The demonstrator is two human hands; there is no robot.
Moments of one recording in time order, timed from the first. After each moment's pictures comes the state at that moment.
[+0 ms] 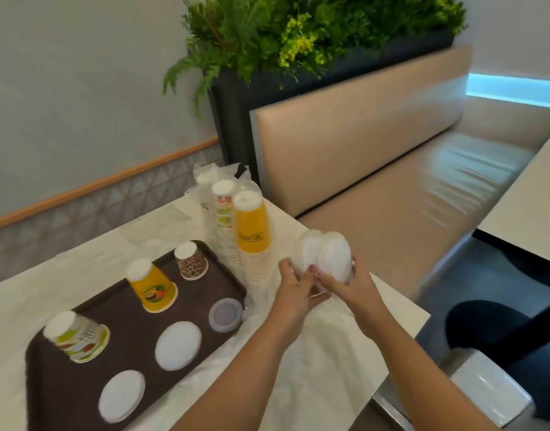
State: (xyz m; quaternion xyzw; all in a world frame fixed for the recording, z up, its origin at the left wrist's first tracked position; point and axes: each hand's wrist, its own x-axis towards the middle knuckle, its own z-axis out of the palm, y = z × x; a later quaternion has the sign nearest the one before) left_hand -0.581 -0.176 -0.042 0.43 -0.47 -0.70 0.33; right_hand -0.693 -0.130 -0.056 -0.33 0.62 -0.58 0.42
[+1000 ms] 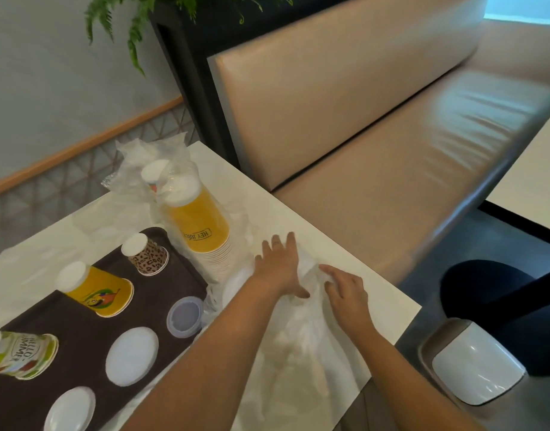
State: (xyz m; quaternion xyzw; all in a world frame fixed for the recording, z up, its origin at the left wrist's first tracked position) left_hand -0.655 -0.250 -0.075 0.48 -0.84 -0.17 -0.19; right_hand -0.757 -0.151 -0.176 -0.42 0.76 -0.40 0.30
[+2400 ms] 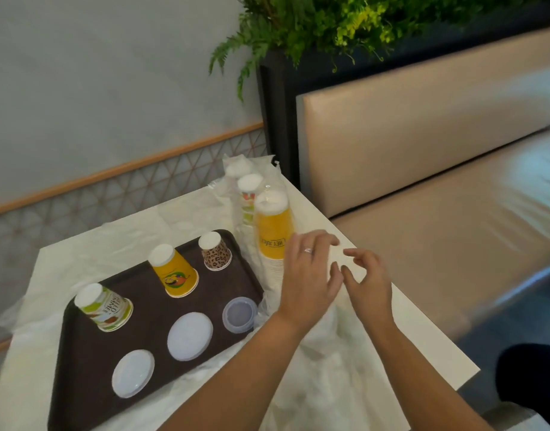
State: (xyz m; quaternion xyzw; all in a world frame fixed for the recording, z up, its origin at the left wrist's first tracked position) left_hand -0.600 -0.227 -0.051 0.39 -0.80 -0.02 0.46; right_hand -0.710 -0.200 -0.088 -0.46 0.67 -0.54 0.23
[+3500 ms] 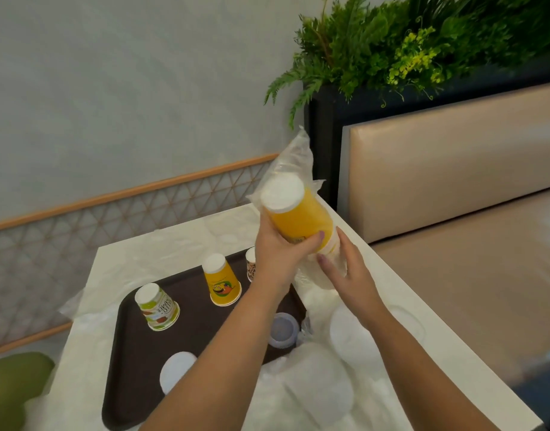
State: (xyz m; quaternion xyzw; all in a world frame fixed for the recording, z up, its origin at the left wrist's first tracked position) left_hand -0.497 -0.248 0.041 0.47 -0.52 -0.42 0.57; right_hand -0.629 -0.243 -0.035 -0.59 0.52 -0.51 0.35
